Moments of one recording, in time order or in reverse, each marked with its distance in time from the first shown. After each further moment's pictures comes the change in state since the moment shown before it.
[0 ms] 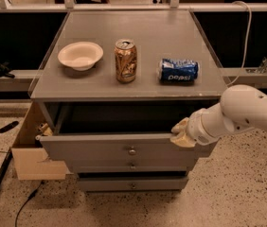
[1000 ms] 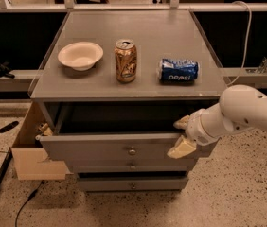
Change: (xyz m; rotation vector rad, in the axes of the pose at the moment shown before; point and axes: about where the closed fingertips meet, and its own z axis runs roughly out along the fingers) arm 0.000 0.000 0.000 0.000 0.000 0.000
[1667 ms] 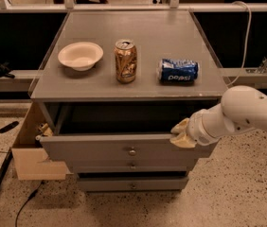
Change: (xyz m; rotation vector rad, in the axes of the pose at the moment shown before) arm 0.009 0.000 0.002 -0.008 0.000 0.010
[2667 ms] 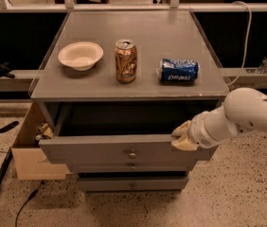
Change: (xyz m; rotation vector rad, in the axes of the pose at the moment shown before) arm 0.001 0.006 -0.006 -0.001 -0.006 0.012
